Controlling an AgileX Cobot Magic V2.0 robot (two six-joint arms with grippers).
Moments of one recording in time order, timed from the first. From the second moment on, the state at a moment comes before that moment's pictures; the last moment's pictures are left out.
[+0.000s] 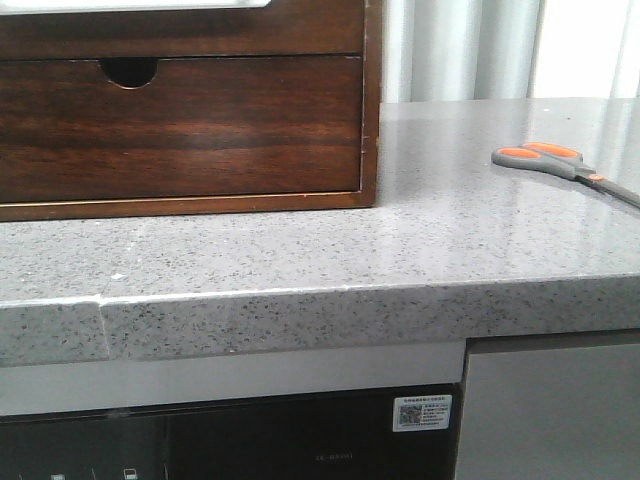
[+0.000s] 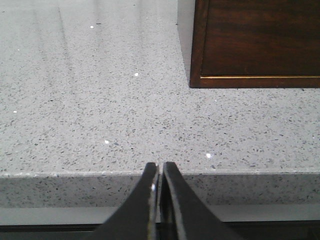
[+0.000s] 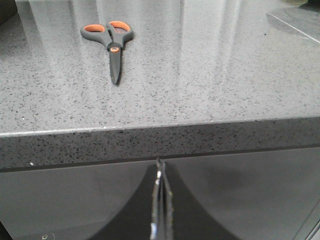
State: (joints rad) left arm 0.03 -0.01 0.00 0.06 0.32 -0.08; right arm -0.09 -0.01 0.01 -0.10 0.33 0.08
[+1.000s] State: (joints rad) left arm 0.03 -0.01 0.00 0.19 0.32 -0.08; right arm -0.09 -0.01 0.01 -0.10 0.33 0.08
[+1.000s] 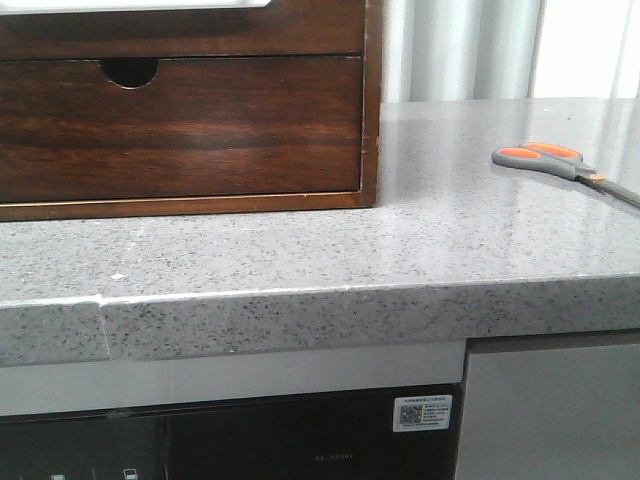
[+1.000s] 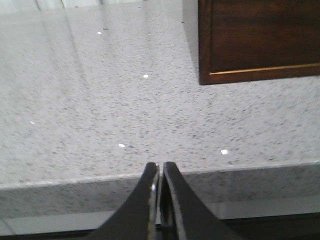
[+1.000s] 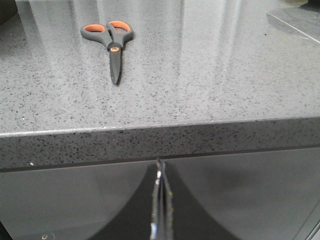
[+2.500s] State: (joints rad) left arm 0.03 -0.01 0.00 0.22 0.17 -0.08; right arm -0.09 -0.01 0.01 -0.11 0.03 0.08
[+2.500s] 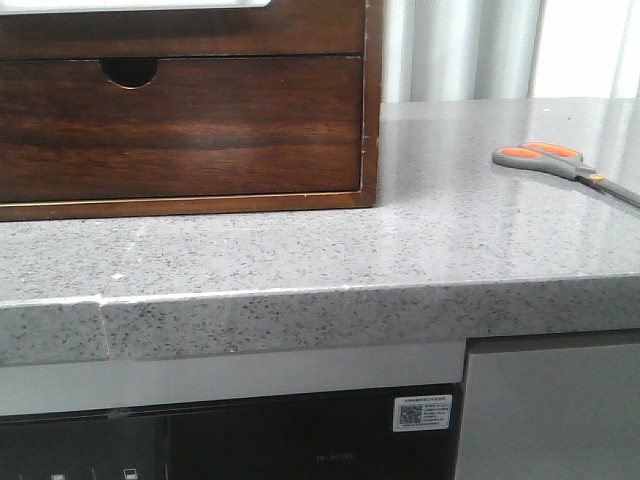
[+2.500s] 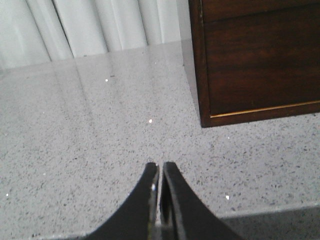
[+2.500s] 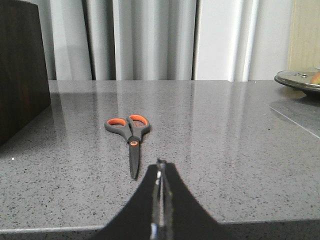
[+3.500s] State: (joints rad) left arm 0.03 0.09 -0.20 0.00 0.23 -0.08; right arm -0.04 0.20 -0.26 -0.05 0.42 0.08
